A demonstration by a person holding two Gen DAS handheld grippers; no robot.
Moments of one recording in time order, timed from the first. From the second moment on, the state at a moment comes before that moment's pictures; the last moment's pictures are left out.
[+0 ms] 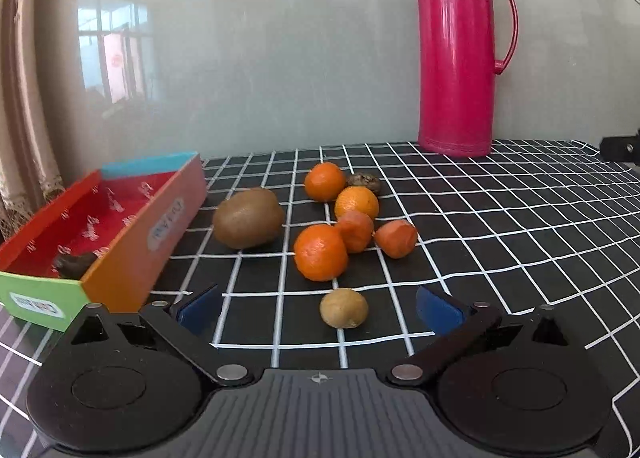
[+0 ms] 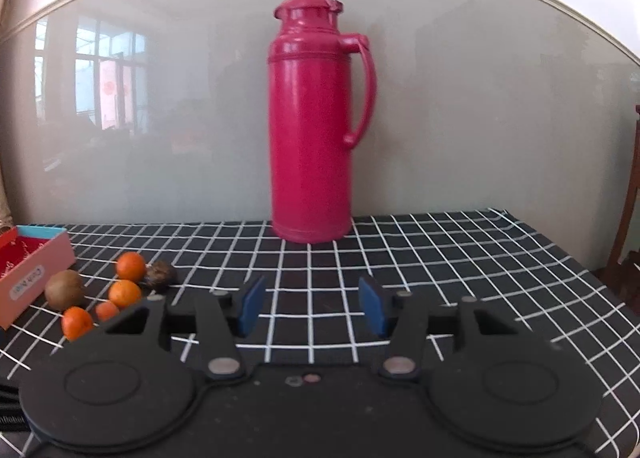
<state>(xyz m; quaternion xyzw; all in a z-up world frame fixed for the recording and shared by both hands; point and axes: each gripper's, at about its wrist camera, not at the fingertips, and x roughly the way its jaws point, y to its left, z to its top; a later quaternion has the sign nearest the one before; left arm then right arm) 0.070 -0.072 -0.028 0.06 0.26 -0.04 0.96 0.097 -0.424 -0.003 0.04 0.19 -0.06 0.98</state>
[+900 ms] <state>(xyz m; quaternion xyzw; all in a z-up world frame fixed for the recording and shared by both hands) 0.093 -0.087 -0.041 0.06 0.31 -0.06 0.95 0.109 -0.447 -0.026 0.06 0.20 -0.08 0.97</state>
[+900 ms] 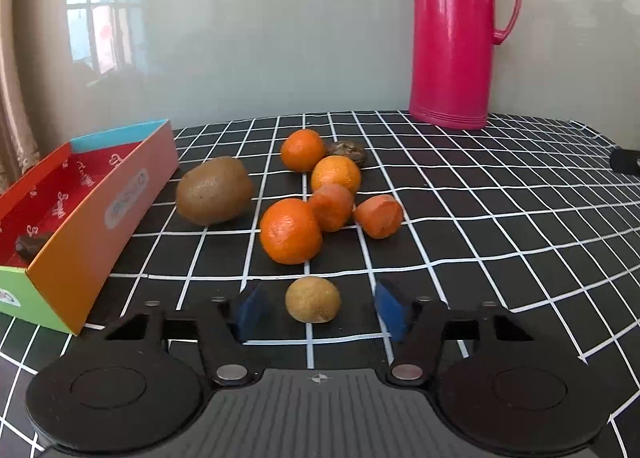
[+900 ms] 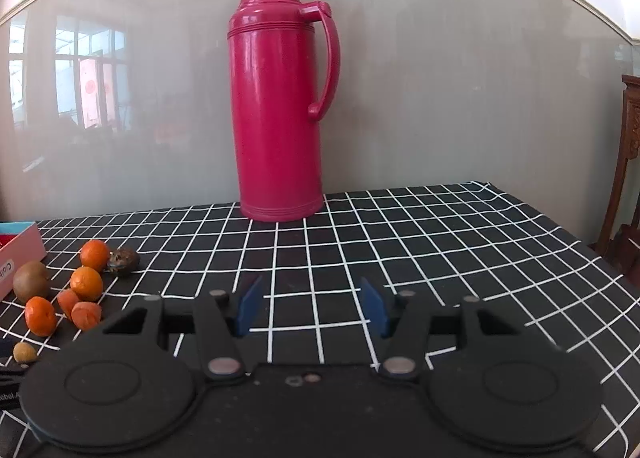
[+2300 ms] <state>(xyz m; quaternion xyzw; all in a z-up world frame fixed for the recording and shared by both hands) 0.084 0.072 -0.009 0.00 0.22 0.10 0.97 0.142 -0.323 -0.034 0.00 0.22 0.02 0.97</state>
